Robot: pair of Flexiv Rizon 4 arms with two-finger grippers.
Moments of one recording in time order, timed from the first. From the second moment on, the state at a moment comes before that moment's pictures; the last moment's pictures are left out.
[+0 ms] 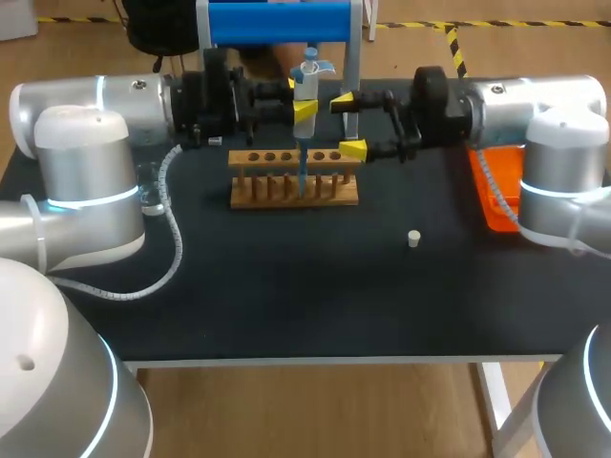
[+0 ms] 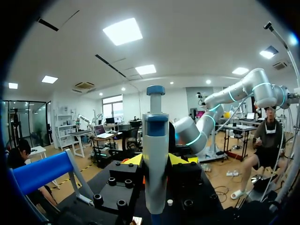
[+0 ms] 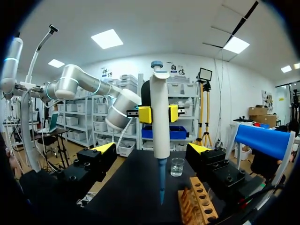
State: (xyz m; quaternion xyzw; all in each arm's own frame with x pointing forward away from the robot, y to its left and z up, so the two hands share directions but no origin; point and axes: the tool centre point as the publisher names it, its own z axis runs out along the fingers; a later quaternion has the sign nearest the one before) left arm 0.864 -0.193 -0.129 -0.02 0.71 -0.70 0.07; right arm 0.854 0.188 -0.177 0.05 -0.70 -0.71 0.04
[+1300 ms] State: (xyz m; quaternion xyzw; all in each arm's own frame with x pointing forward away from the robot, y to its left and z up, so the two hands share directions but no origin) left arm 0.864 -0.192 -0.129 -0.02 0.71 -0.70 0.07; right arm 0.861 0.238 -0.170 0.03 -0.70 -0.71 0.04
